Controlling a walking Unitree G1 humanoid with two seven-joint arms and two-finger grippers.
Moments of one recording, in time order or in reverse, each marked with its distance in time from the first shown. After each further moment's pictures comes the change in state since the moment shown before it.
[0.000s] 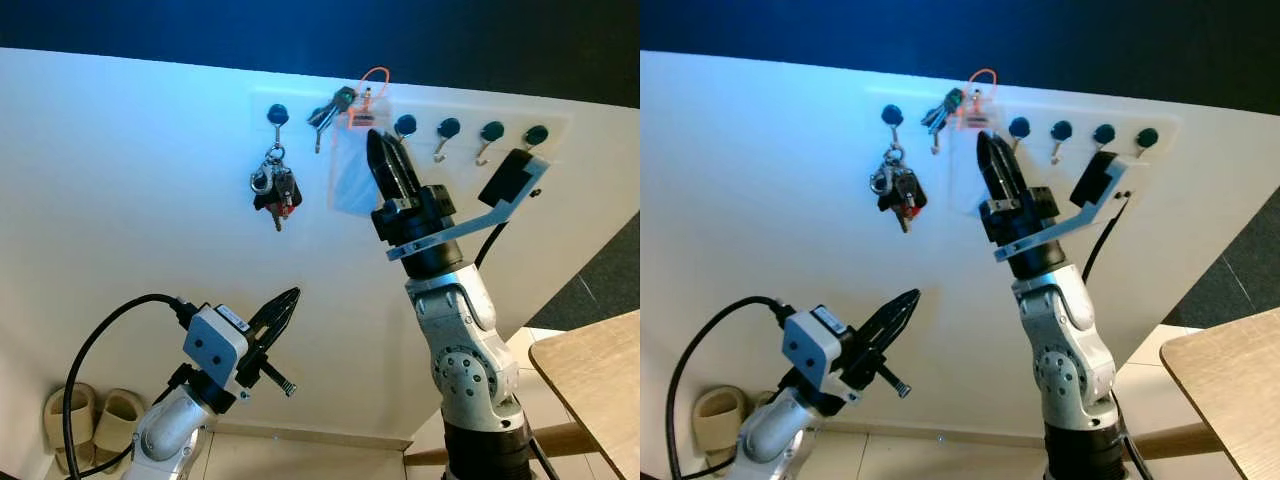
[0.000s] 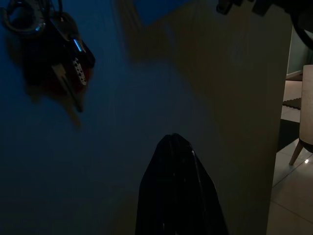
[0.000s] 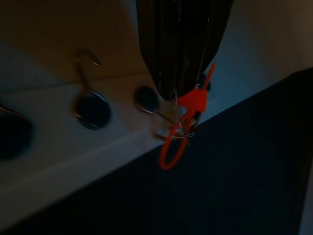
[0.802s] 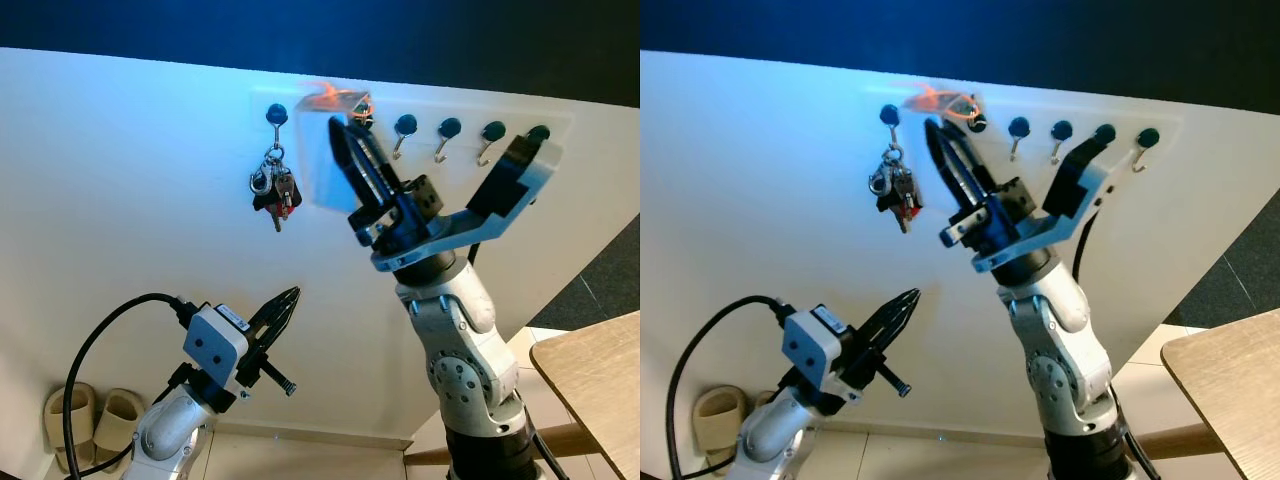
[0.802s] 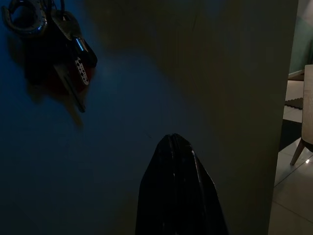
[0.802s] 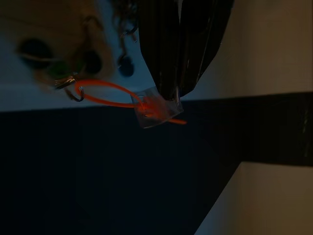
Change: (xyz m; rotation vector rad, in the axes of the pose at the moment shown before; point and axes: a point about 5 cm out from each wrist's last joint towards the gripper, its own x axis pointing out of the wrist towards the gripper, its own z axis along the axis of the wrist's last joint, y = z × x) left arm 0.001 0.001 0.000 0.002 -0.003 0.000; right arm 0.004 0.034 0.004 -0.093 -0.004 0.296
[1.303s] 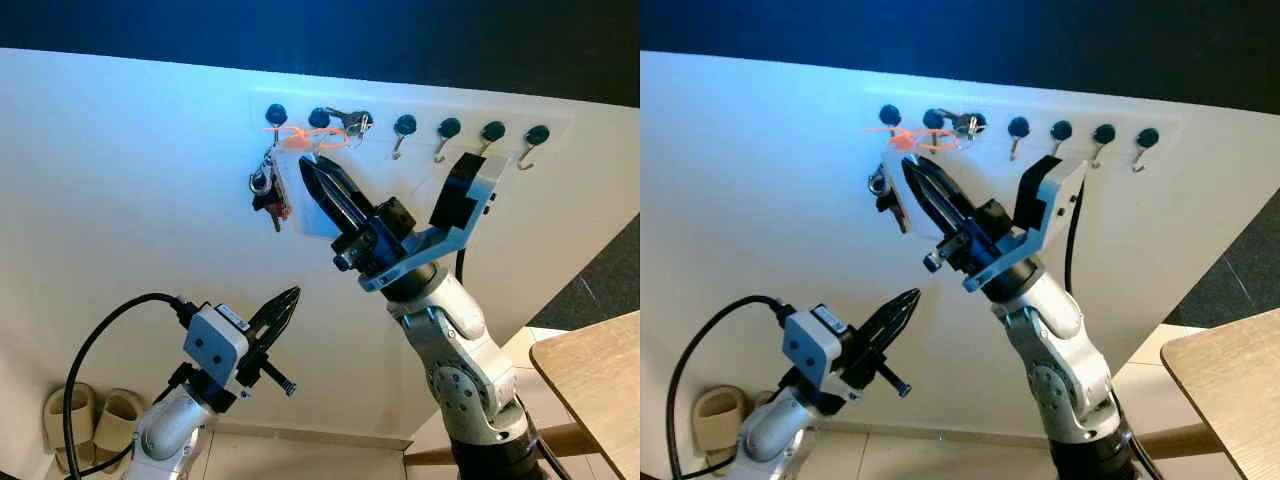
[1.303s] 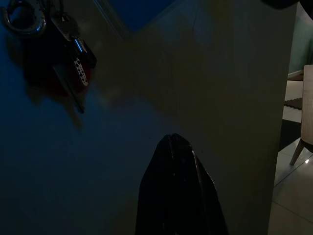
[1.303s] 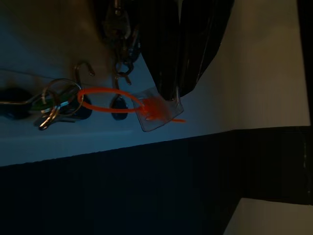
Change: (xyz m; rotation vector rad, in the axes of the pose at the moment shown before) left arm 0.000 0.000 0.000 0.001 -0.001 -0.002; right arm -0.008 -0.002 -0.015 -0.013 0.111 -0.001
